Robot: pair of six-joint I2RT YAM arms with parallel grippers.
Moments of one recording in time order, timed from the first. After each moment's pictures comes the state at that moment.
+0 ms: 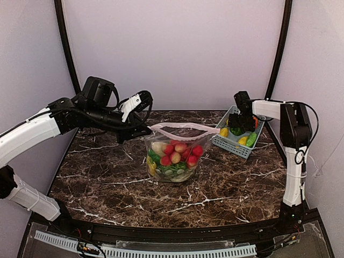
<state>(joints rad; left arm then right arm) -0.76 1.32 1.33 -0.61 0.36 0.30 0.20 2.17 1.71 -0.59 0.25 0.42</state>
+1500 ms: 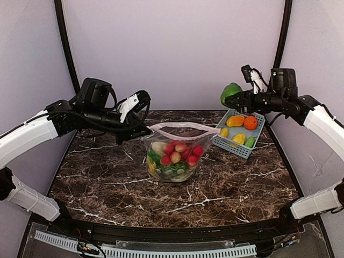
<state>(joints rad) -0.76 1.29 1.29 -0.58 0.38 0.28 0.36 1.25 1.27 -0.45 -0.31 0.04</state>
